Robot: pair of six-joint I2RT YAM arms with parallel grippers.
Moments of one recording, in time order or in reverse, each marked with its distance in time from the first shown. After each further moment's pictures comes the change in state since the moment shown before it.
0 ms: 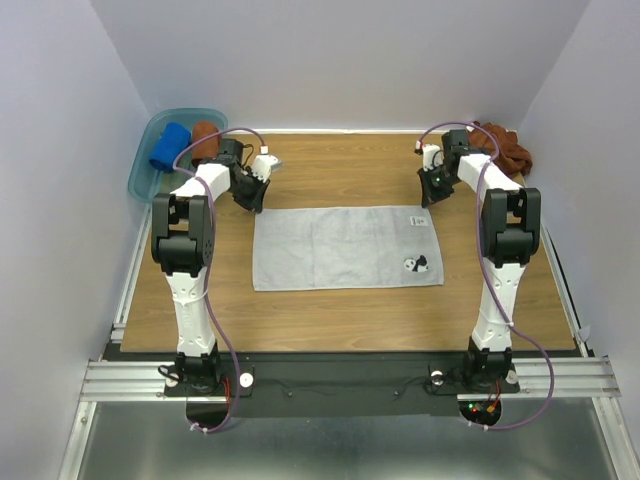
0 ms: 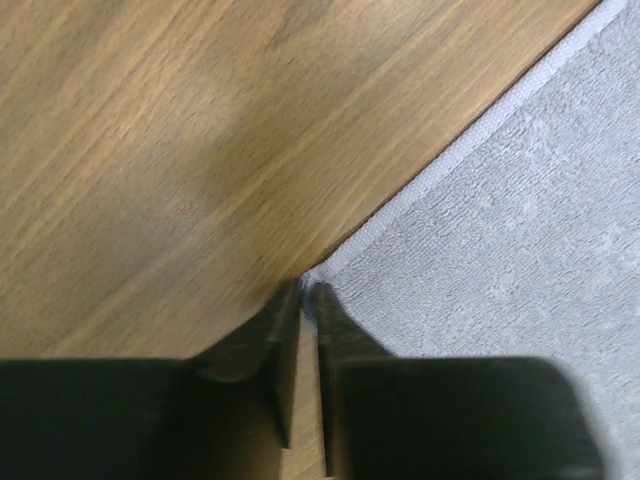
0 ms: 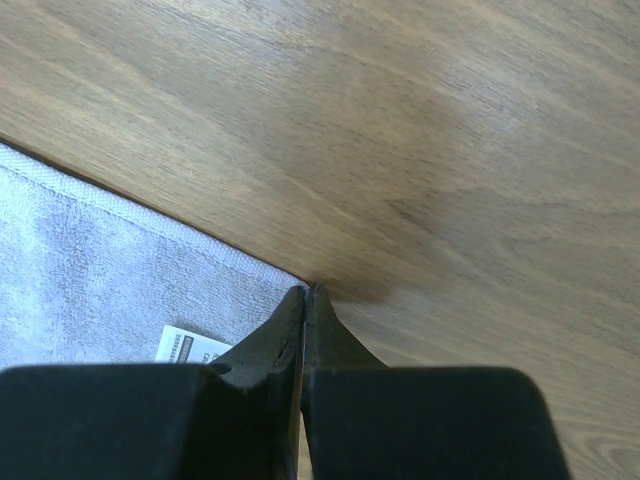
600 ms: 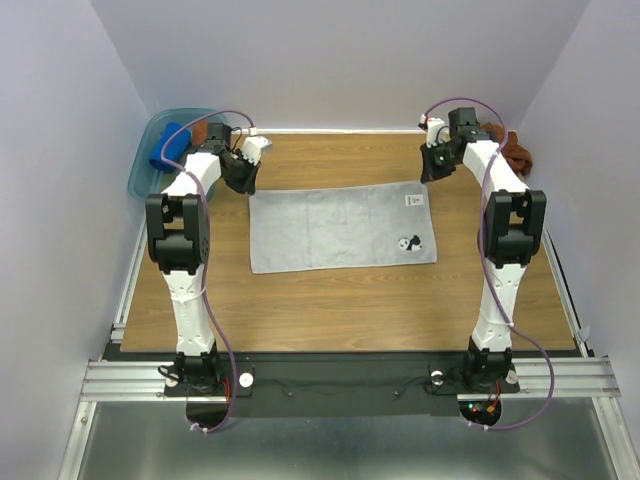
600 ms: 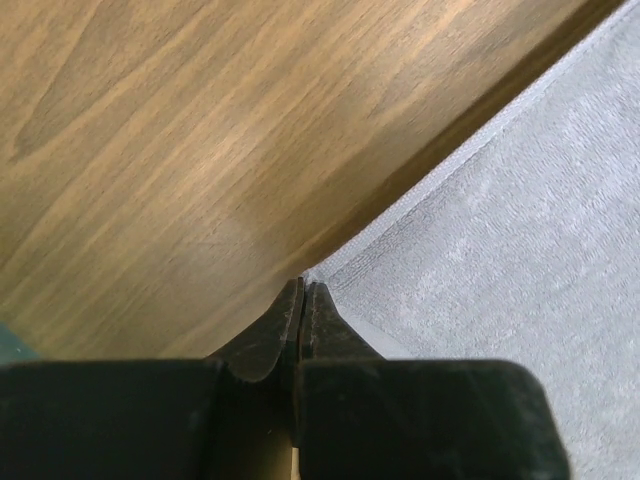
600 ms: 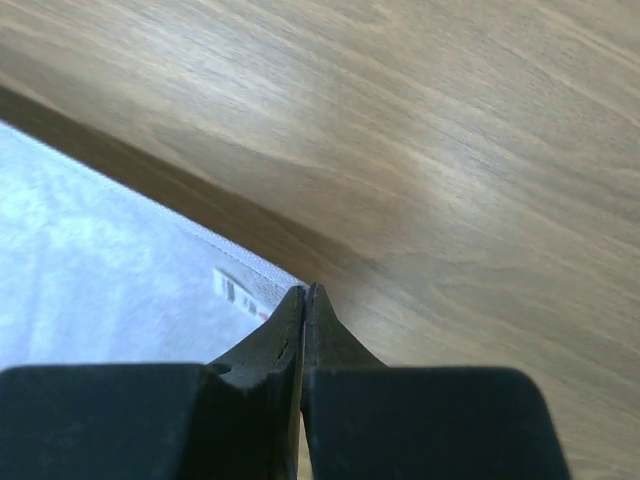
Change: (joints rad) left arm 0.050 0.025 0.153 -0.031 0.027 0.005; right arm -0.008 -0.003 0.175 -0.029 -0.047 0.022
